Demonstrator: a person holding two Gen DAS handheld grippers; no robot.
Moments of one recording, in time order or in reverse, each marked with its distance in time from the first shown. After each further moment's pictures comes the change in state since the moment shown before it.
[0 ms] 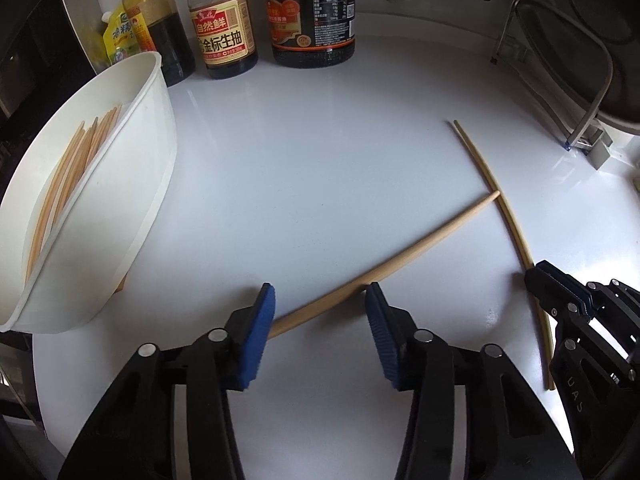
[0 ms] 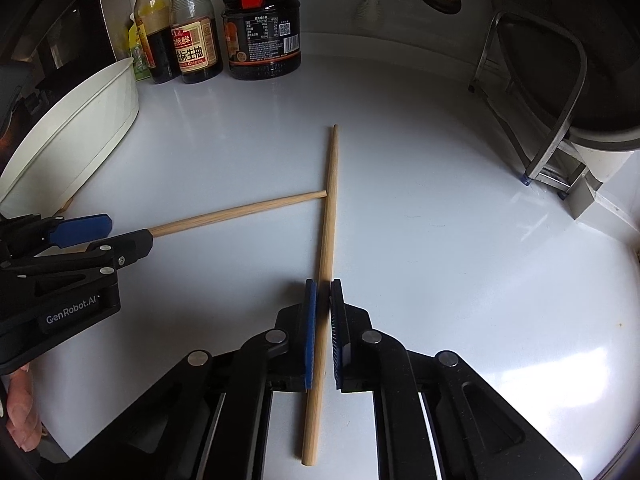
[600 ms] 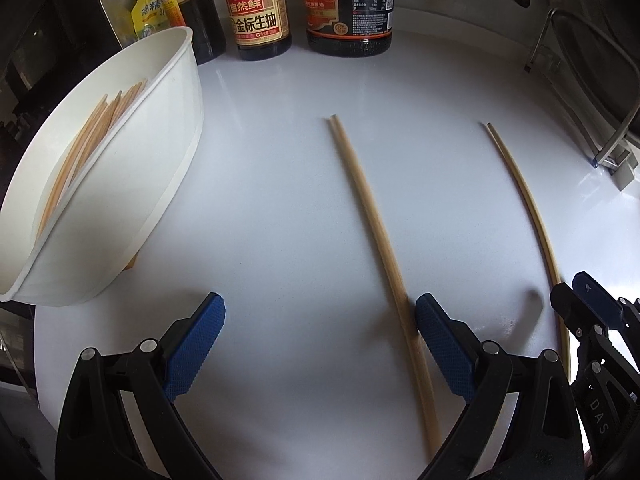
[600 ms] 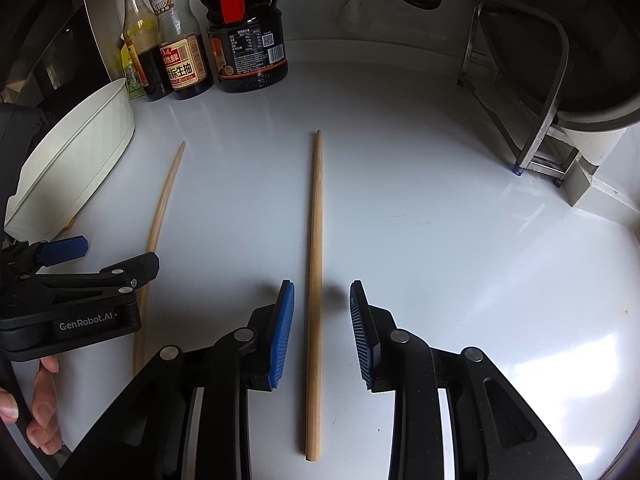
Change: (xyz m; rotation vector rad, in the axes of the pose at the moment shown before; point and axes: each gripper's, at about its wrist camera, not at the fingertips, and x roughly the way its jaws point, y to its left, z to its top) left arm 0.008 0.012 -0.002 -0.104 0.031 0.073; right arm -0.005 -0.014 -0.002 0.053 -0.016 0.024
